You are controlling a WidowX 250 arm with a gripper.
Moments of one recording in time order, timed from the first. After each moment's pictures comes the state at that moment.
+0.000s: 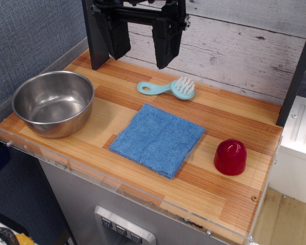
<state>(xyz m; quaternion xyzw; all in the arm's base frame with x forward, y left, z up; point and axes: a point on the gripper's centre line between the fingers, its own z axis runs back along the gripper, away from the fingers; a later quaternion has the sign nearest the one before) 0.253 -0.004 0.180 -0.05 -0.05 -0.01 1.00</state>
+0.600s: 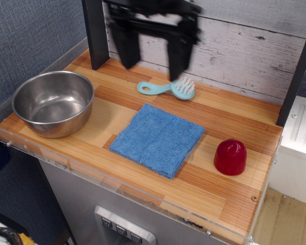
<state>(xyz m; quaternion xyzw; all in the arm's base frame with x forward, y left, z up) 0.253 -0.029 0.168 -0.04 -0.03 -0.05 1.00</state>
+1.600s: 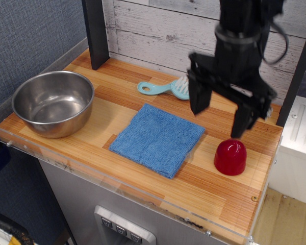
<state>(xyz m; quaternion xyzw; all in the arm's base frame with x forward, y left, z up) 0.288 -0.089 0.090 0.00 -0.03 -0.15 0.99</state>
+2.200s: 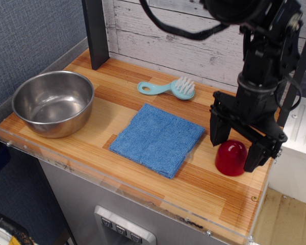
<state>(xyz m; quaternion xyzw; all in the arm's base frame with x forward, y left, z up) 0.301 -0.113 0.036 -0.01 0.00 -0.21 0.98</state>
